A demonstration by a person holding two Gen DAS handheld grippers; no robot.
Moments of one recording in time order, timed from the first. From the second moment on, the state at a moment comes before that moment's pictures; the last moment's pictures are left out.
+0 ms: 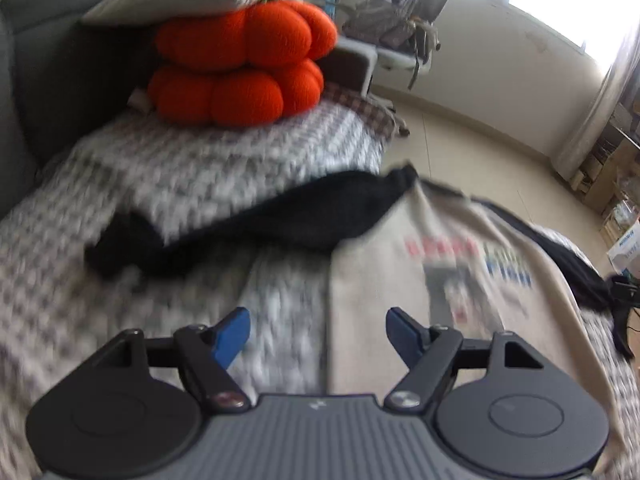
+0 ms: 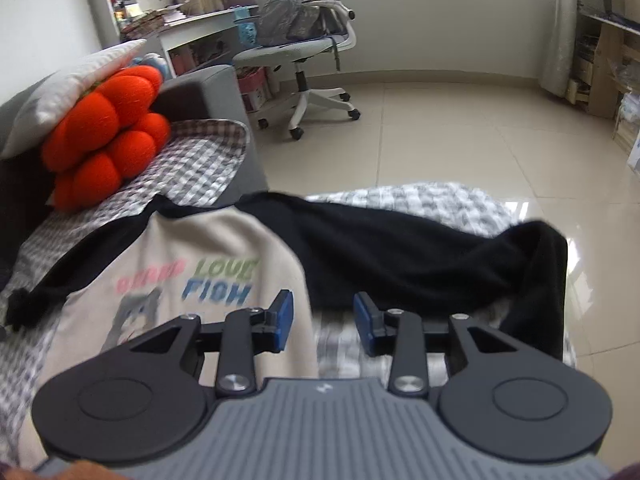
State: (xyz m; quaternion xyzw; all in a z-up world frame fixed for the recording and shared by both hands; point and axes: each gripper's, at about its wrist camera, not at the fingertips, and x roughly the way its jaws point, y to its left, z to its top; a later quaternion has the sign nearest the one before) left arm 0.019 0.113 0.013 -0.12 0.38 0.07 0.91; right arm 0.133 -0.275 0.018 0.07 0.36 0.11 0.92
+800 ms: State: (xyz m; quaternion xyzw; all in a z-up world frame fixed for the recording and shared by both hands) left arm -0.036 0.086 -0.049 -0.09 0.42 0.04 0.90; right arm -0.011 -0.309 -0.028 0.13 0.41 0.11 0.90
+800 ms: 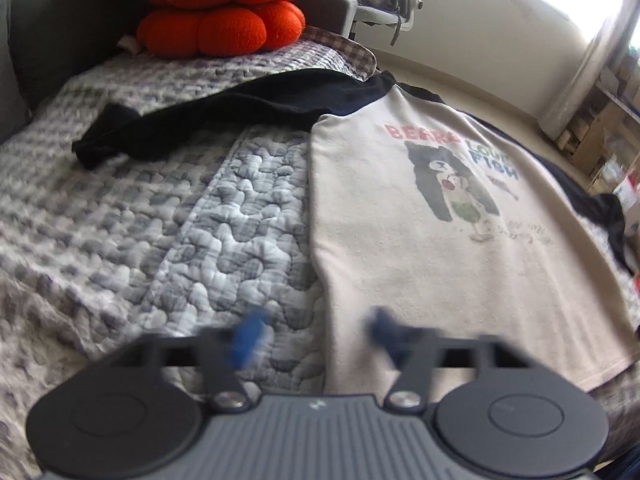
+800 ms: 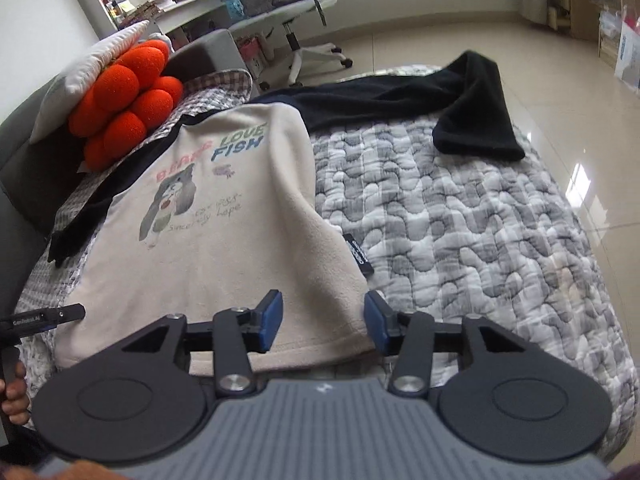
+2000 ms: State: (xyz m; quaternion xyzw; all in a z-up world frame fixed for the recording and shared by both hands) left arm -0.054 0.107 -0.029 -0.14 0.41 -0.03 0.90; right arm -0.021 -0.288 -0.019 0.02 0.39 0.14 0.91
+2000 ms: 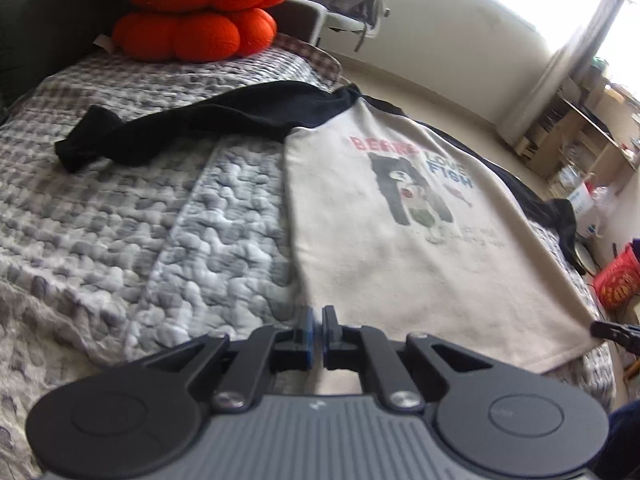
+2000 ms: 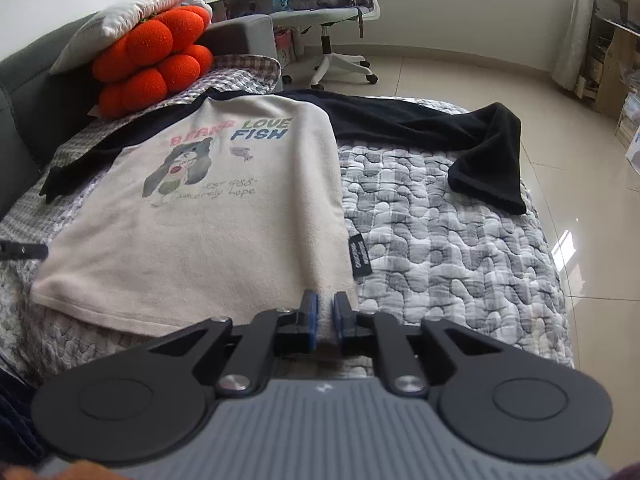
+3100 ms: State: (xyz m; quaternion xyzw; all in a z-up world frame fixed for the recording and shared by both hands) left arm -0.078 0.123 -0.021 -0.24 0.35 -0.10 0.90; right arm -0.035 -0.300 -0.009 0.02 0.37 0.11 0.92
